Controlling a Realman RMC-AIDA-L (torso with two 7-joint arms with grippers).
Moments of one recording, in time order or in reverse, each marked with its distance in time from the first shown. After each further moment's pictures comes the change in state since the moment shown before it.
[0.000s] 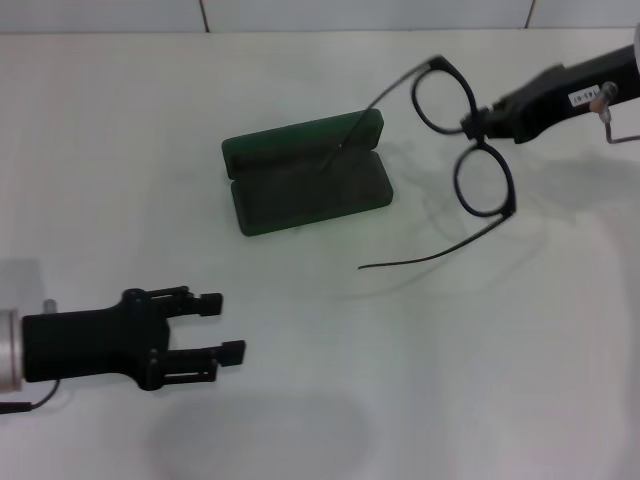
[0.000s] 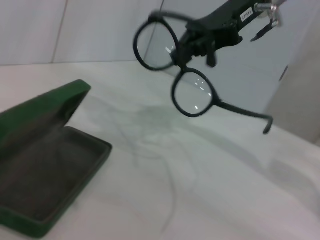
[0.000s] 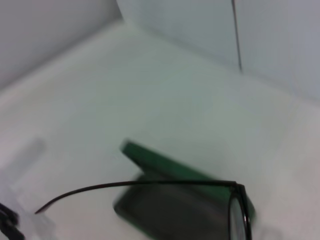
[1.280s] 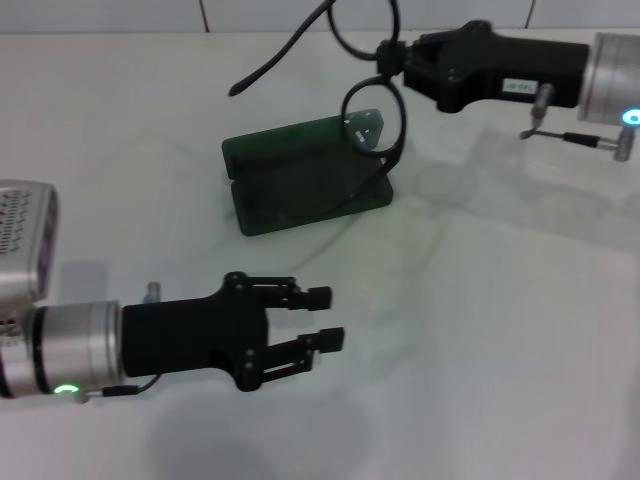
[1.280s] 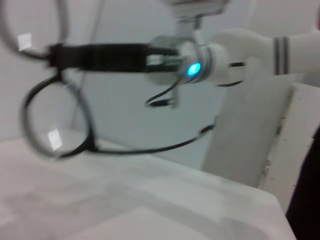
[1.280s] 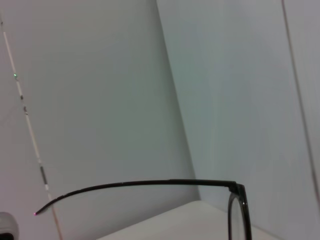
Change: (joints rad) left arm -0.141 -0.026 0.006 -0.305 -0.091 0.017 0.321; right arm -0.028 0.012 -0.080 0.462 0.763 0.176 -0.748
